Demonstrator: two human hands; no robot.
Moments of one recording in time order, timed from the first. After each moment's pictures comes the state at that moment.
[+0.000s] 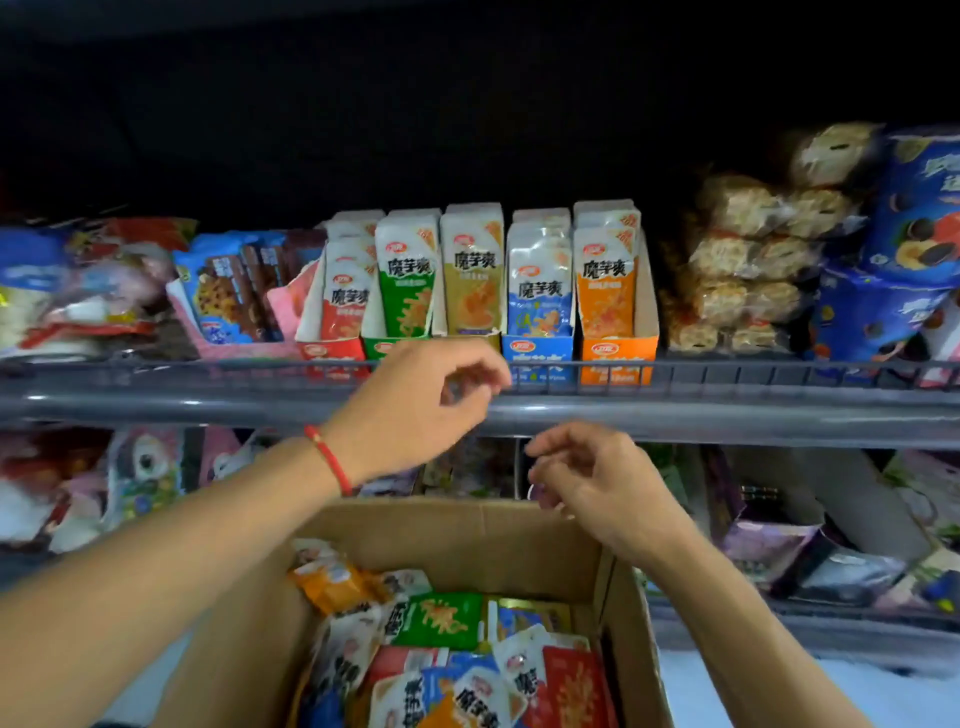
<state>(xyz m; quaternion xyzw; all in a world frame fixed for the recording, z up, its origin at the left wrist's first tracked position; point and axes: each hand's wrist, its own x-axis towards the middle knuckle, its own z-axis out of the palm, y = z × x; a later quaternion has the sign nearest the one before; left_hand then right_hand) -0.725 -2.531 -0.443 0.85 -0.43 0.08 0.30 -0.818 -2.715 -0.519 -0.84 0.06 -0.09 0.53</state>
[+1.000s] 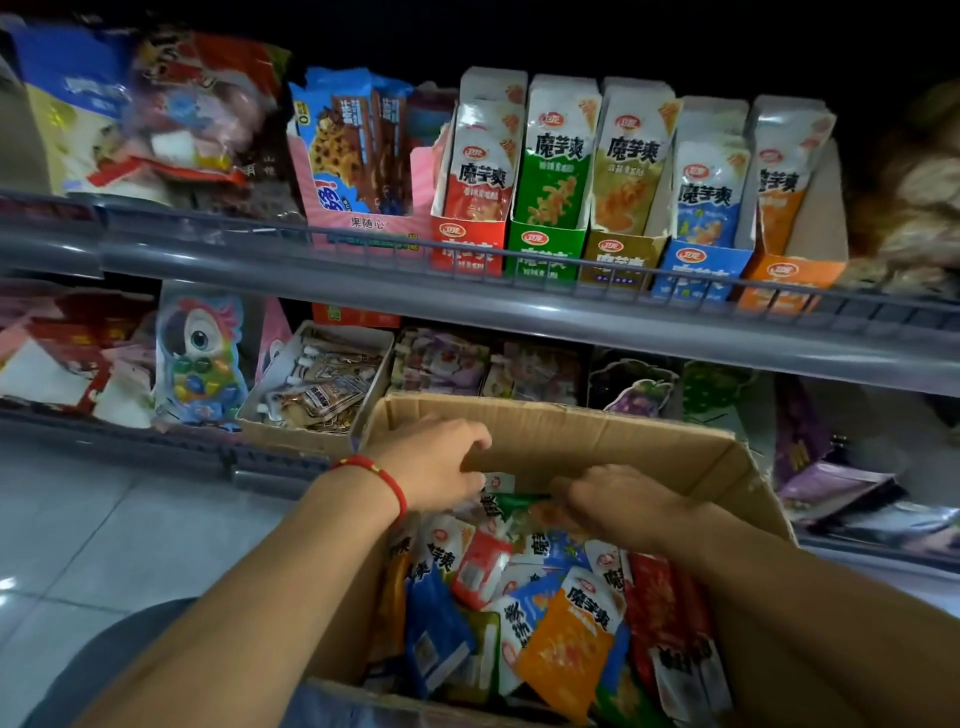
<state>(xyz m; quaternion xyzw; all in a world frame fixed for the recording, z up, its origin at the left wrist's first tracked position) -0.724 -2.398 -0.561 0.93 -0.27 -0.22 0.11 -0.780 -2.637 -0.636 -0.97 -0.16 0.18 -0.04</state>
